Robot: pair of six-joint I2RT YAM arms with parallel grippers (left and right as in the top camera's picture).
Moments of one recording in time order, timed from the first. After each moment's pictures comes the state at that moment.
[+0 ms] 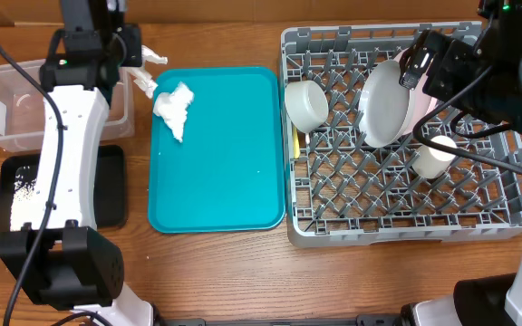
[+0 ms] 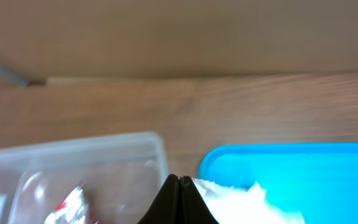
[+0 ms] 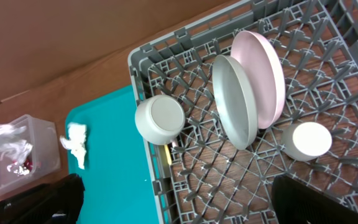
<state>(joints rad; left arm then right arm) 0.05 1.80 1.75 -0.62 -0.11 0.08 0.14 1.65 2.43 -1.64 -0.03 0.48</state>
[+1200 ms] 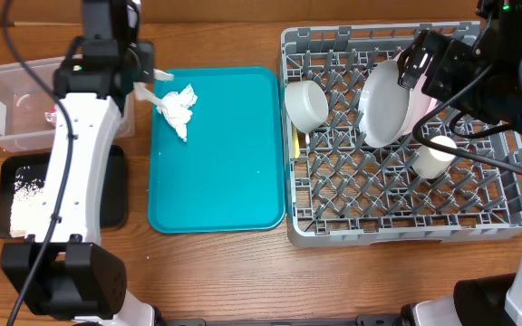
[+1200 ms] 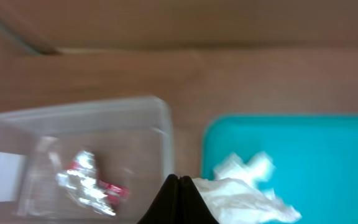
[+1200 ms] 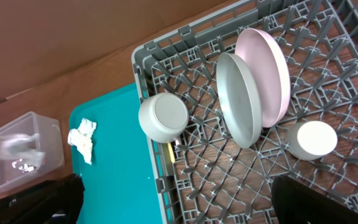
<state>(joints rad) -0.01 1.75 1.71 -0.71 -0.22 0.02 0.14 1.65 2.43 -1.64 -0.04 0.48</state>
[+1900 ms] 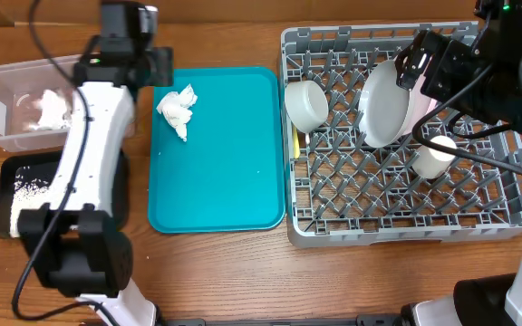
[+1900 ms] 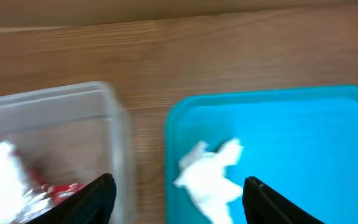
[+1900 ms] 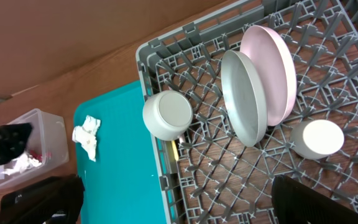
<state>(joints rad) -0.04 1.86 1.71 -0.72 -0.10 0.03 0.14 1.65 2.43 -1.64 -0.07 0.48</state>
